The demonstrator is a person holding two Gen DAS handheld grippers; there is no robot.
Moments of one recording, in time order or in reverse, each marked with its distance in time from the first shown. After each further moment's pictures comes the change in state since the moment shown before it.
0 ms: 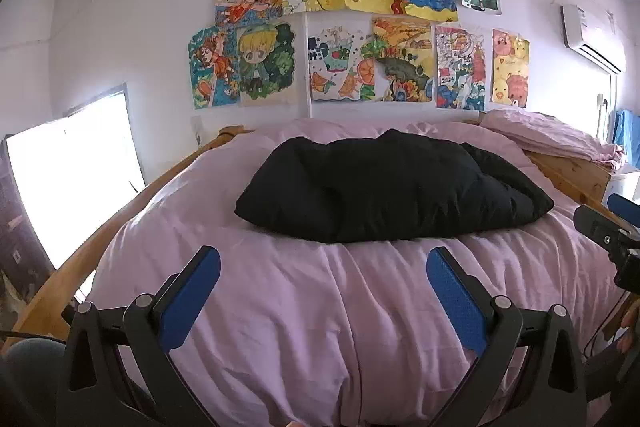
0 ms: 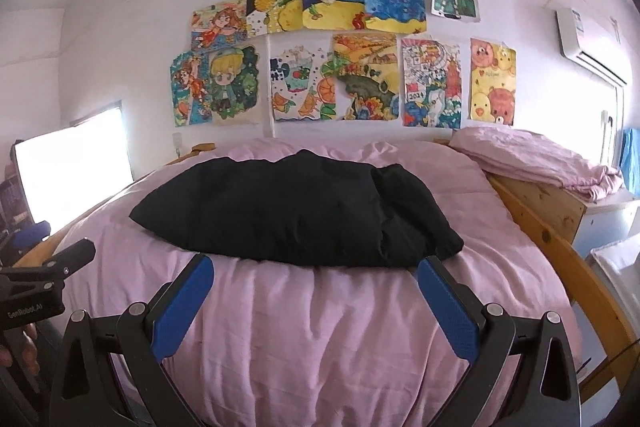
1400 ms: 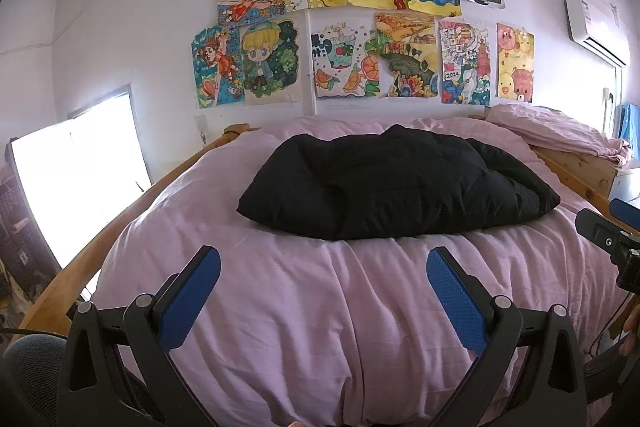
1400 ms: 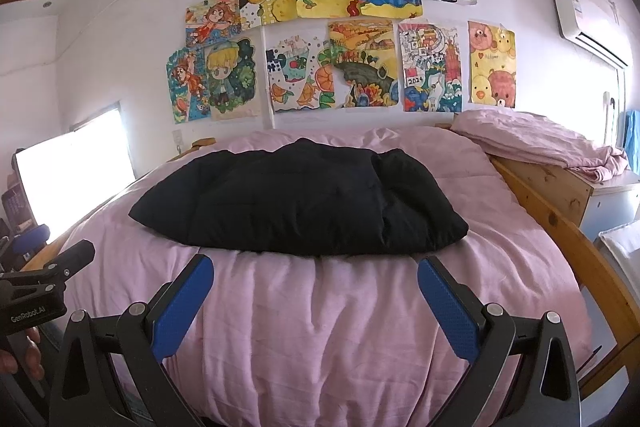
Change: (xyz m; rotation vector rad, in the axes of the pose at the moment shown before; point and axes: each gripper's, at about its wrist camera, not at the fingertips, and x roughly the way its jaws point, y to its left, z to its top) left arm 0.000 0.010 -0.002 0.007 0.007 0.004; right arm 0.006 -0.008 -0.003 0.016 0.029 0.016
